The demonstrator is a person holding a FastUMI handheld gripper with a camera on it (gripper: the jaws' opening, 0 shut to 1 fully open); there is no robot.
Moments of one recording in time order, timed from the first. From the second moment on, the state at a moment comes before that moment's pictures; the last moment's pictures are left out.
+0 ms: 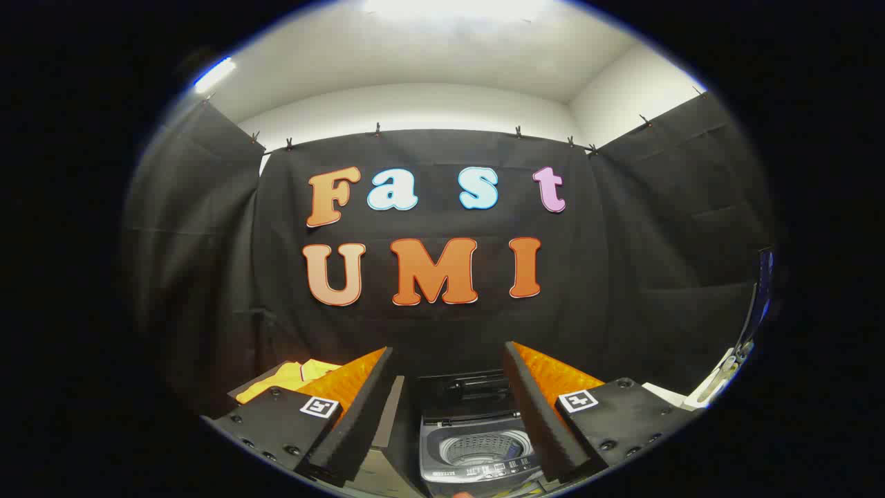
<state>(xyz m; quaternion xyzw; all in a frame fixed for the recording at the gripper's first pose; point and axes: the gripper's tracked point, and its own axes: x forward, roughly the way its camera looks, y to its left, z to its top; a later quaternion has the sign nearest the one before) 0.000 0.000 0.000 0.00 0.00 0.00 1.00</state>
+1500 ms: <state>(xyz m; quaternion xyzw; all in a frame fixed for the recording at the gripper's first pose) 0.056 -0.015 -0.008 0.00 0.02 0.03 1.00</state>
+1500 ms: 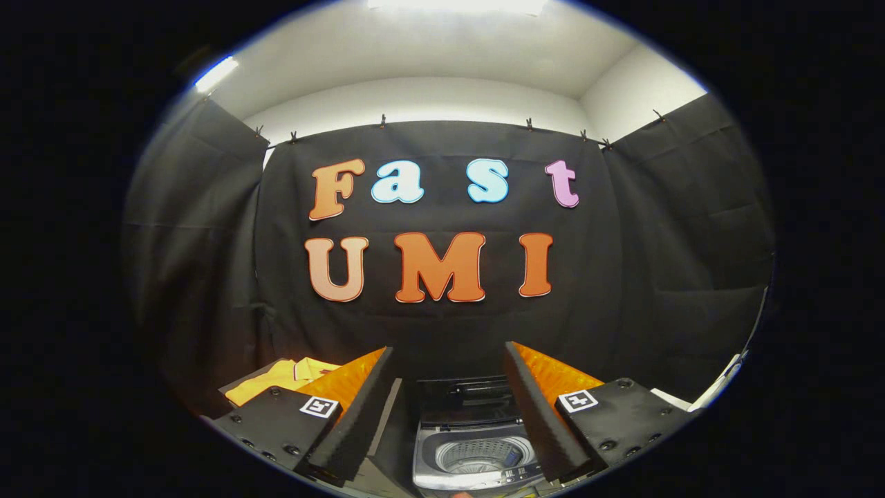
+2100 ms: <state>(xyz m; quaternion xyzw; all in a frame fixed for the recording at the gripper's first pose) 0.096 0.004 0.011 -0.01 0.00 0.01 1.00</state>
